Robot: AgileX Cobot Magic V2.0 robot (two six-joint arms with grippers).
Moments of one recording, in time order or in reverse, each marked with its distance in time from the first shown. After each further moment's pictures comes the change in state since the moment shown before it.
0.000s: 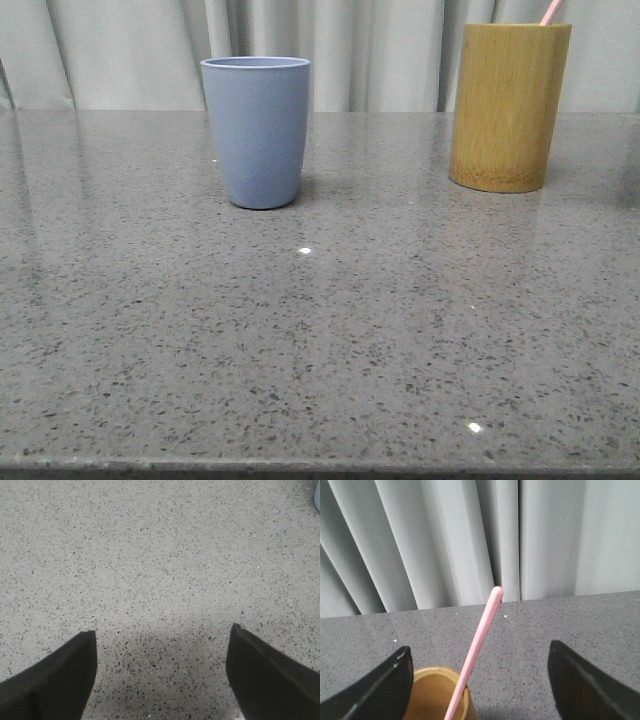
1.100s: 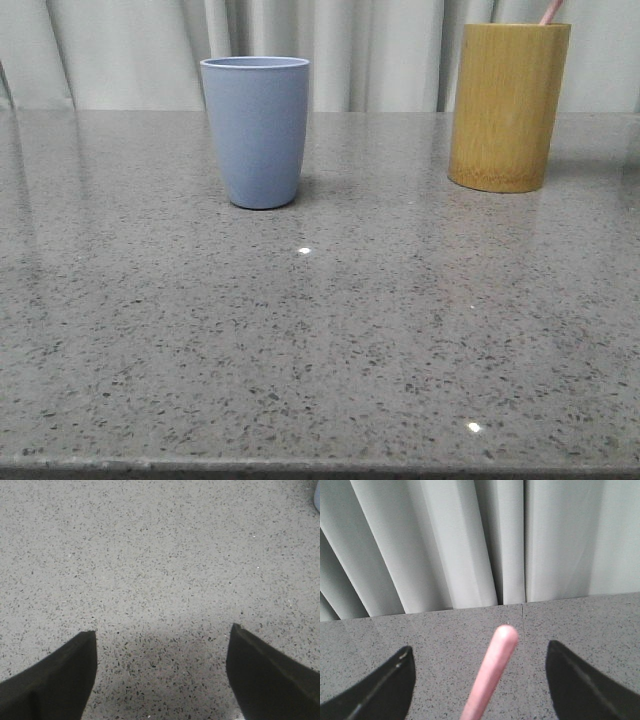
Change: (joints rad) left arm 0.000 0.000 0.000 0.000 -0.002 0.000; right arm 0.002 0.308 -0.205 0.002 -0.066 0.008
